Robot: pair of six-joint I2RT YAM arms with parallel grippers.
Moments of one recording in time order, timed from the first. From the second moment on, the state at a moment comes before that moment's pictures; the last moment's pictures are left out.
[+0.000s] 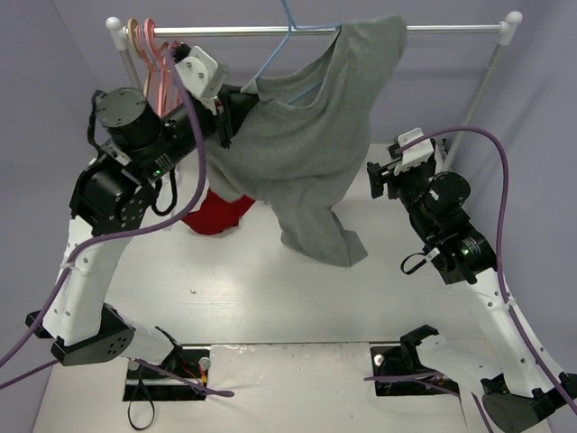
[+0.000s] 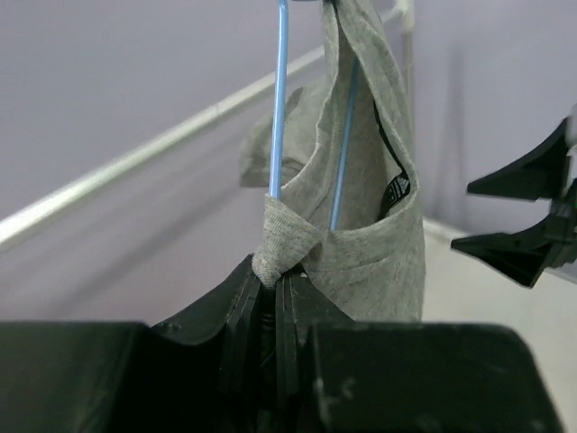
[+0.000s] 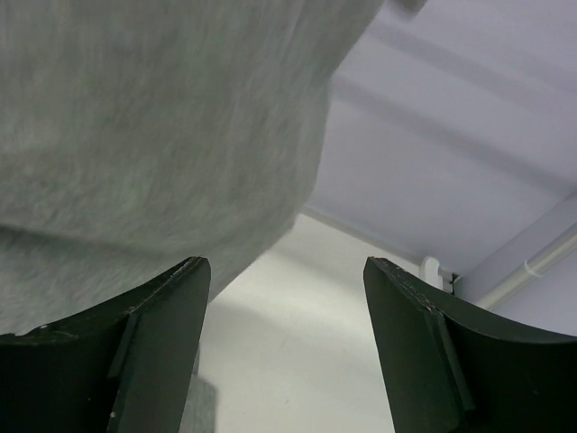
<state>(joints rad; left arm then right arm) -0.65 1.44 2.22 -0.60 0.16 0.19 0.43 0.94 1.16 -0.22 0.12 -0.30</state>
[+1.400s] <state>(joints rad) -0.77 2.07 2.44 -0.47 -0.38 -0.01 0.43 0.84 1.05 -0.28 0.15 -0.23</state>
